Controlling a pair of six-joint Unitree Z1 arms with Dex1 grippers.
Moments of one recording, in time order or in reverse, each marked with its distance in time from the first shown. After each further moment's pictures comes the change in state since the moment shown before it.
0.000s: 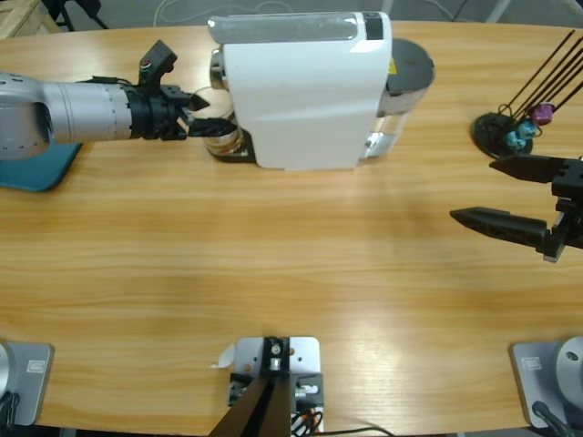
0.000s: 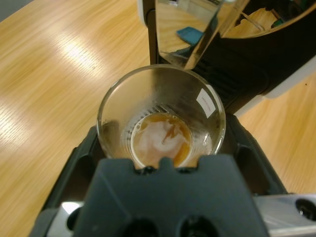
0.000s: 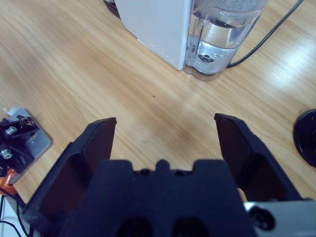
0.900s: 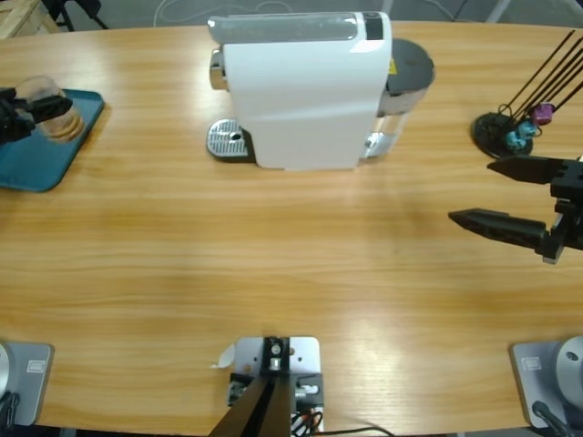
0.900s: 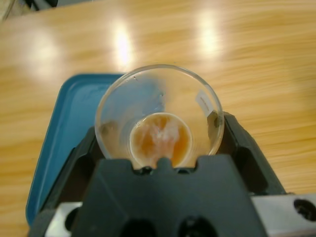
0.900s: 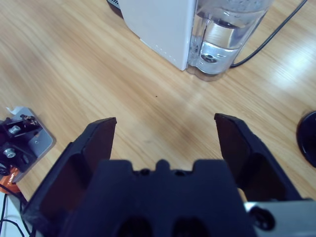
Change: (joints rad) arm 0 0.379 -0.308 0.296 -0.007 0.442 -0.177; arm 1 0.000 0.003 -0.002 0.000 0.015 0.000
